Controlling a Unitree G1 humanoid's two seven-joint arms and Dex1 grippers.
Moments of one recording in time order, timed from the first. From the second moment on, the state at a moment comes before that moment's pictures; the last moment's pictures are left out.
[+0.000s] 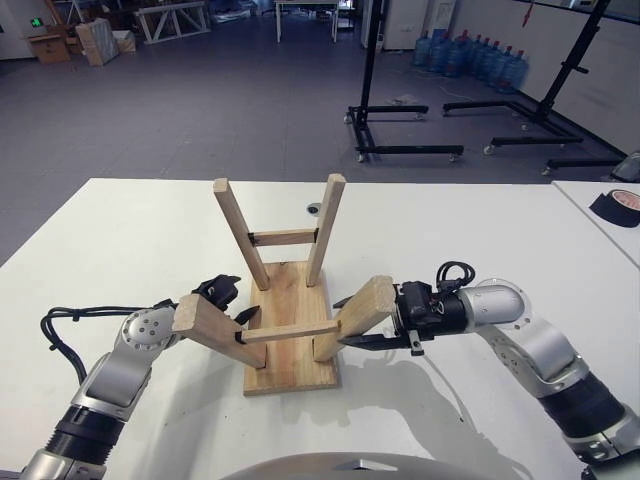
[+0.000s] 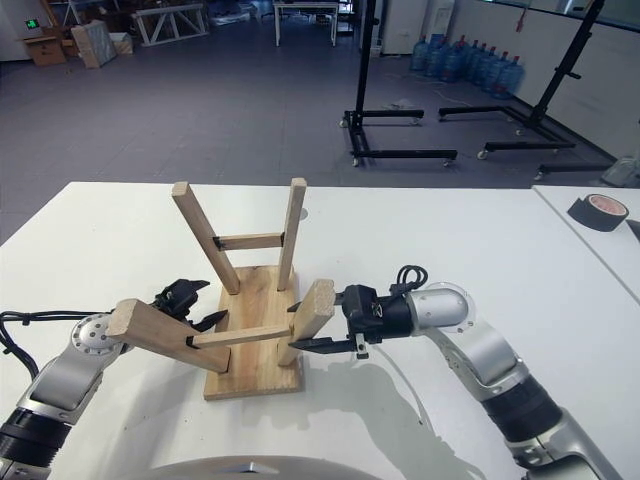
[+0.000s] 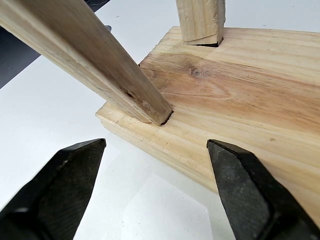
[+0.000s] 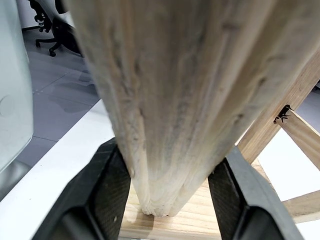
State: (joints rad) left arm -0.01 0.64 -0.15 -0.11 -0.06 0.22 -0.68; right arm -0.19 -0.75 0.34 -0.28 0.55 0.00 1.15
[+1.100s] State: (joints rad) left arm -0.01 0.64 -0.17 -0.10 -0.06 0.21 -0.67; right arm -0.28 -0.78 0.42 -0.24 0.59 0.04 1.13
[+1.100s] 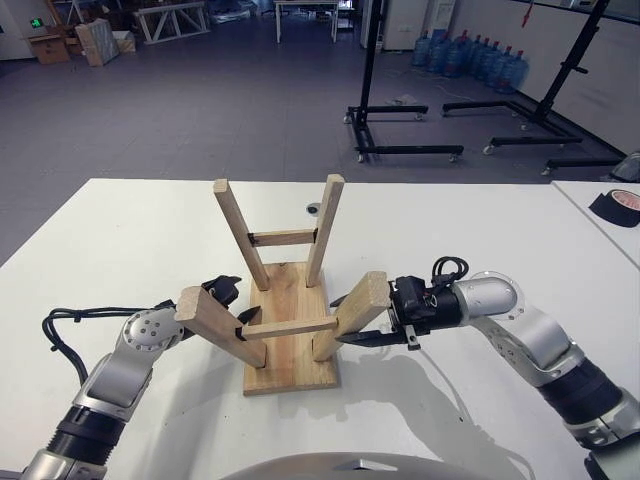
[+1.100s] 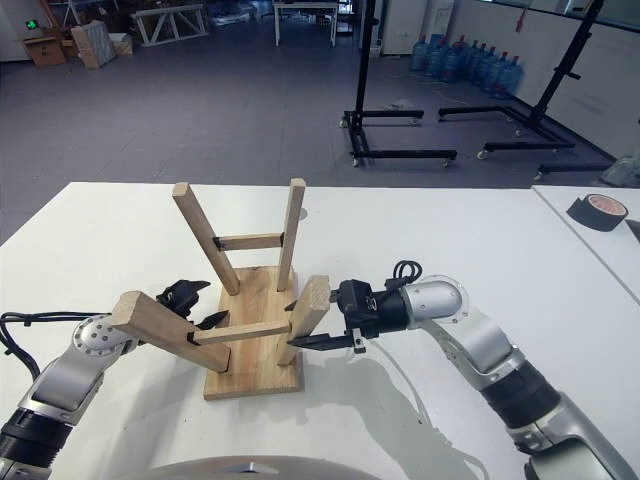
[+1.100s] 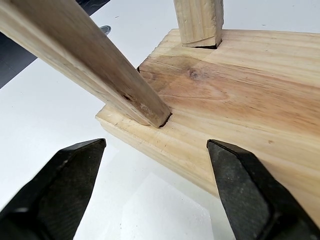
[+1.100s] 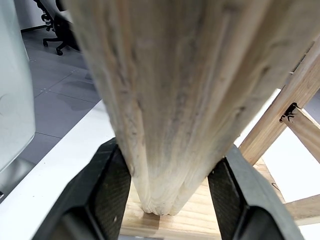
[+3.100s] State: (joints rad) left arm 0.26 0.82 -0.12 -0.30 -0.05 0.15 -0.90; right arm 0.09 -0.55 0.36 -0.30 0.27 0.50 0.74
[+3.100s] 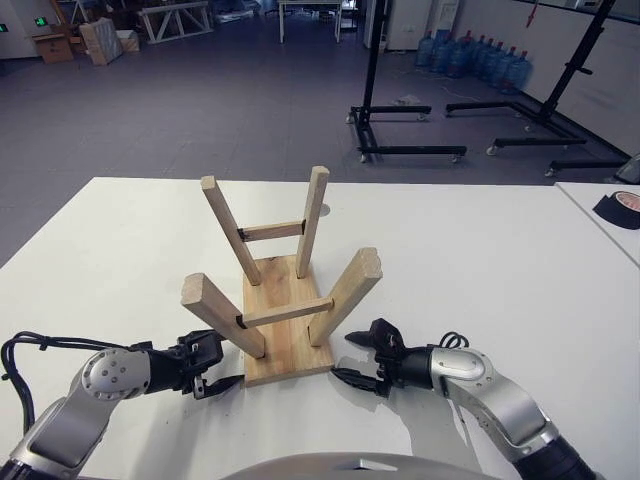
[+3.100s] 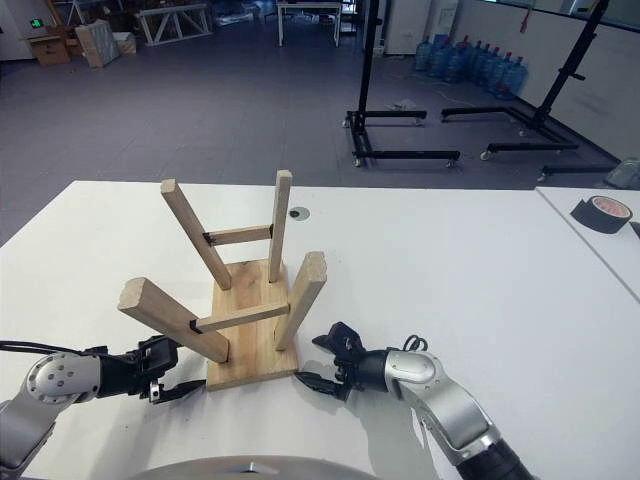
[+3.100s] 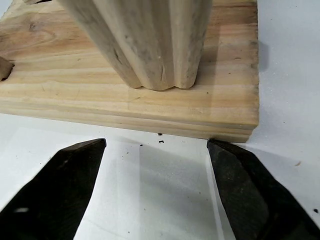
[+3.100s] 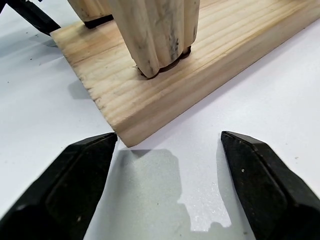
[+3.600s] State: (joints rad) left arm 0.08 0.62 -0.25 -0.19 -0.04 0.14 -0.86; right arm 0.04 -0.69 0.18 -0.16 0.28 0.41 0.90
